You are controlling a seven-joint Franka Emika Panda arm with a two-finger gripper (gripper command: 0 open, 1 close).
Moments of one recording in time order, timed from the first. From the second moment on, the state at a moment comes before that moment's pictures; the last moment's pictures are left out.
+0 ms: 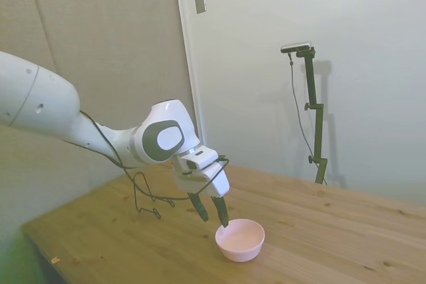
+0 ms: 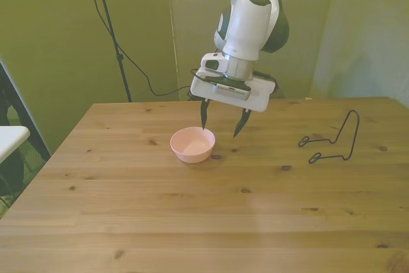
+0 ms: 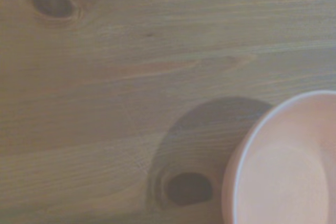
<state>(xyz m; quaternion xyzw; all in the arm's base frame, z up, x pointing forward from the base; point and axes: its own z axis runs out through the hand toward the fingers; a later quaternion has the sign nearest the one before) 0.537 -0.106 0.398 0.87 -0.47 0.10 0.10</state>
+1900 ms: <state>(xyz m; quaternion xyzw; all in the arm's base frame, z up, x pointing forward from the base) 0.557 -0.131 0.359 0.86 -0.49 0.10 0.11</state>
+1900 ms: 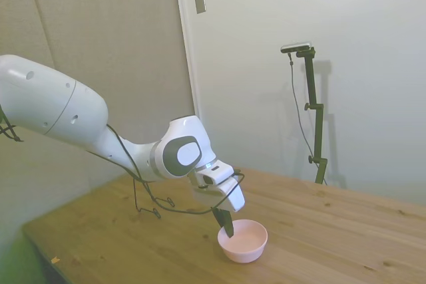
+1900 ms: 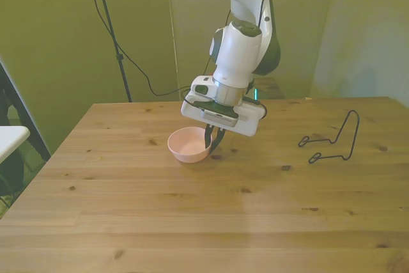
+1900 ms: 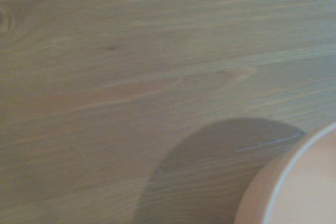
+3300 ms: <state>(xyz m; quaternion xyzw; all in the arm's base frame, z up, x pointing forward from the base) 0.538 0.038 0.491 0.91 -0.33 0.03 -0.25</state>
